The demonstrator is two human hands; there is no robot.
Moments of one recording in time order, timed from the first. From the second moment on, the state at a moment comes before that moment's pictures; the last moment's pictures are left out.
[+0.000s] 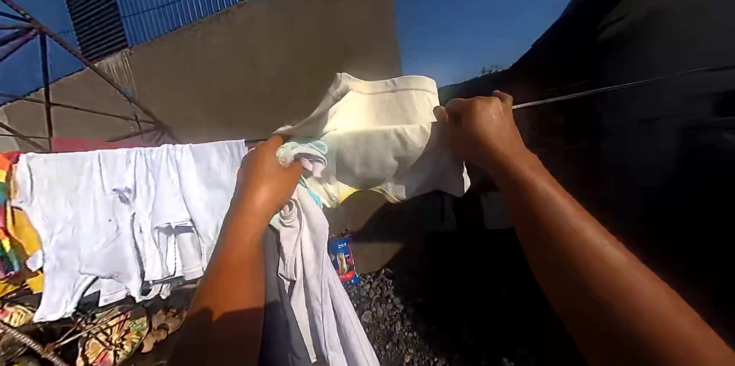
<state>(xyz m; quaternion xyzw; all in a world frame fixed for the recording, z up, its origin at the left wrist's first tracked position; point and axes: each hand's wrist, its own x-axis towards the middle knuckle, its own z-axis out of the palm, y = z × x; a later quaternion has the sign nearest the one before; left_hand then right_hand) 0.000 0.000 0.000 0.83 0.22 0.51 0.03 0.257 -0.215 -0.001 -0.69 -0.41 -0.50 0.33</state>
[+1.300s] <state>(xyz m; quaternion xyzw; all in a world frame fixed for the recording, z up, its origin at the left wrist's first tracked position) -0.045 0.044 -0.023 0.79 0.29 0.54 -0.01 0.211 -0.128 -0.020 -0.64 -0.49 -0.53 0.27</state>
